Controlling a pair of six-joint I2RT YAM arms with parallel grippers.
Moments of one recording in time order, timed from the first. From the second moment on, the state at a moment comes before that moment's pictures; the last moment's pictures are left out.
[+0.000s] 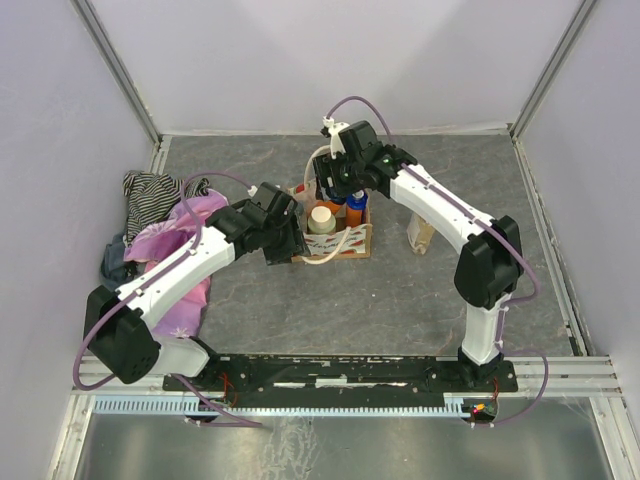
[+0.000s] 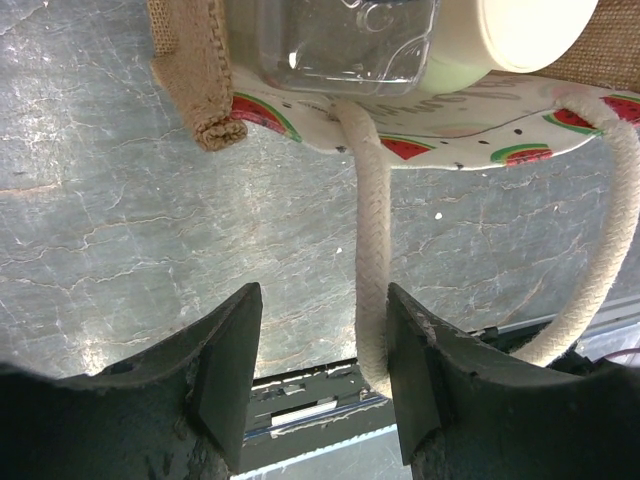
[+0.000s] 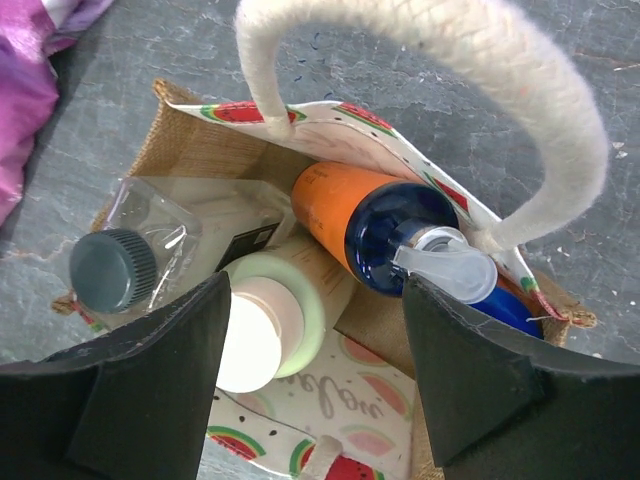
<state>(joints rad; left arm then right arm) -0.64 1.36 1.15 -0.79 0.01 -0.83 0.60 1.91 1.77 -0.60 -0.12 0.21</state>
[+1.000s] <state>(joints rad) -0.64 1.35 1.12 -0.78 0.01 -0.83 0.58 2.01 1.94 -0.66 -0.01 0.04</state>
